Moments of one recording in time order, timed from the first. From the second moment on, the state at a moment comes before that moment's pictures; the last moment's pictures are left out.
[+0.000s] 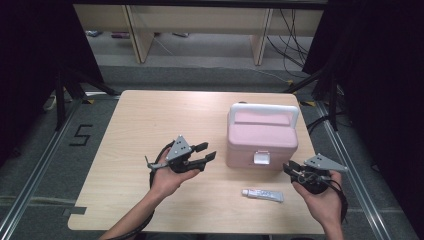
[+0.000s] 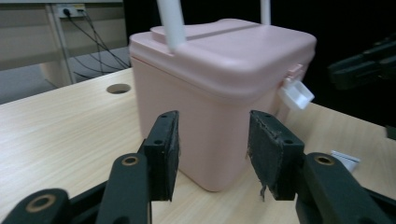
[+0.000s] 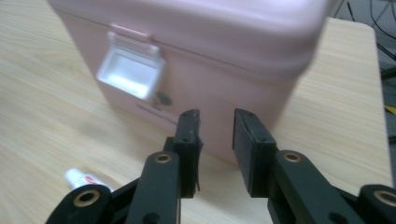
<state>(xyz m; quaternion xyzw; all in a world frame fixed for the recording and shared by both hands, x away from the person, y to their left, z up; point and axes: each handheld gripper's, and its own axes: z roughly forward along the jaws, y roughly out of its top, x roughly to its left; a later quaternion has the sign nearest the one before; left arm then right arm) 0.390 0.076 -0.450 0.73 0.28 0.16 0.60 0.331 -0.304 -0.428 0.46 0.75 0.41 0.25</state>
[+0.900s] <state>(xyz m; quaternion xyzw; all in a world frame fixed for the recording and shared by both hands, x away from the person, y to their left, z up) 0.378 0.017 -0.468 0.76 0.20 0.12 0.60 0.356 -0.281 -0.390 0.42 0.74 0.43 0.28</state>
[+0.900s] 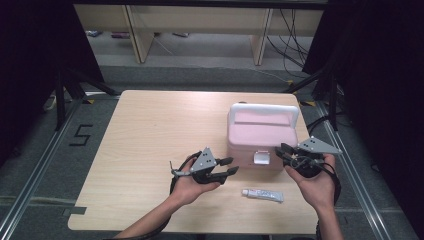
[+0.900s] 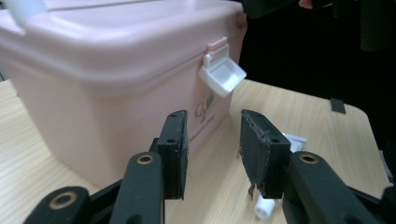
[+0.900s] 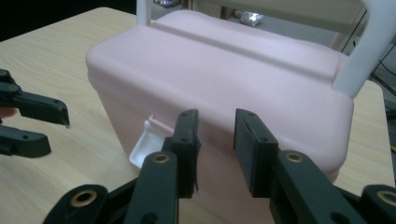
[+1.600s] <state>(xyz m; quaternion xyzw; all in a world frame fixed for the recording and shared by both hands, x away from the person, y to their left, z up) 0.390 -0.033 -0.462 0.77 0.14 0.11 0.61 0.405 -0.322 -0.367 0.51 0.68 0.43 0.32</state>
